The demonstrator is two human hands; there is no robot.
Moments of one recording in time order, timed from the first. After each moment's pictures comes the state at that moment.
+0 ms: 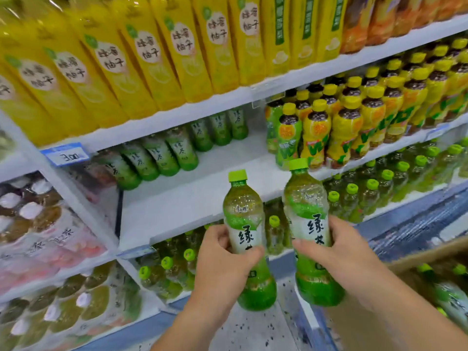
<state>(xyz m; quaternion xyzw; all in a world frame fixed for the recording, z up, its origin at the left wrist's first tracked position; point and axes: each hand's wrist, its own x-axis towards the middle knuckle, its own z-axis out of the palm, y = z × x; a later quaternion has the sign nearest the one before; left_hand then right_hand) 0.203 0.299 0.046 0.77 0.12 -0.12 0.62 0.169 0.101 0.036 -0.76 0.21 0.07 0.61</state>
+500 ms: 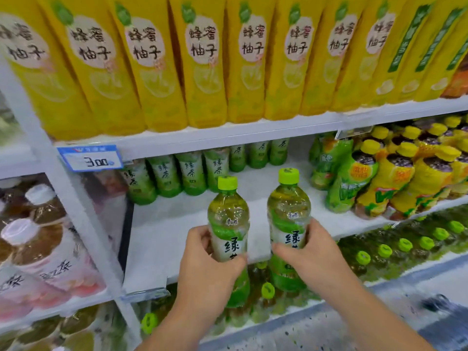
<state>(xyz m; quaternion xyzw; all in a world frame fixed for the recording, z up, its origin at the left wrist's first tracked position) 0.331 0.410 0.002 0.77 0.09 -0.02 0.64 0.326 0.226 0.012 -0.83 0.18 0.01 0.53</state>
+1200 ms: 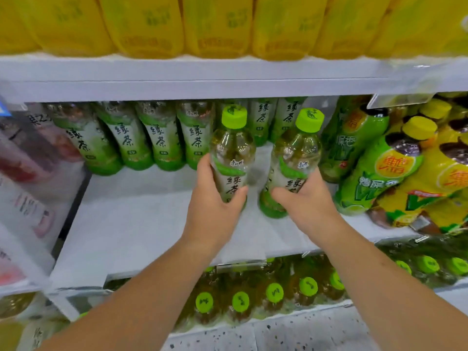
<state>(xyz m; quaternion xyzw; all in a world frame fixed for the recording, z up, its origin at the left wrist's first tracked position) 0.446 0.336 -0.060 0.79 -0.01 0.10 0.60 0.456 0.163 -0.047 -0.79 0.07 -0.04 0.60</state>
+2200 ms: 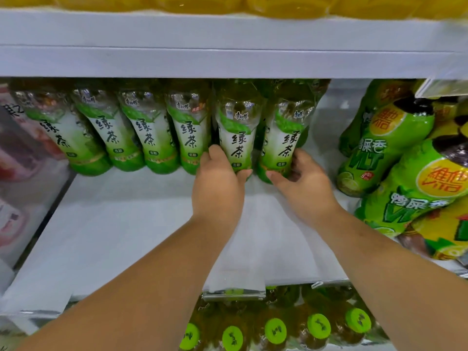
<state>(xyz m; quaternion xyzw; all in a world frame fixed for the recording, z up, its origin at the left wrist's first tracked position) 0.528 0.305 -0.085 0.92 0.08 0.18 0.35 0.553 0.140 -0.117 -0.81 -0.02 -0.09 0.58</state>
